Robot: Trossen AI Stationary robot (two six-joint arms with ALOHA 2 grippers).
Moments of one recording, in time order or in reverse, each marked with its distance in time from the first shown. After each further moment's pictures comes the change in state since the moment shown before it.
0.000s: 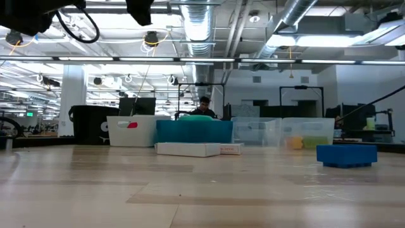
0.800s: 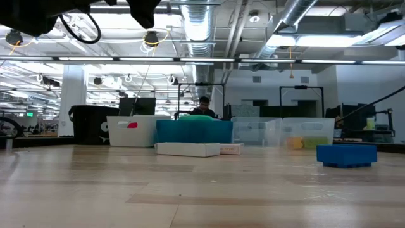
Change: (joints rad) left arm 0.023 -0.009 0.001 -0.044 0.055 0.011; right arm -0.195 0.015 -0.001 1.132 -0.551 -1.093
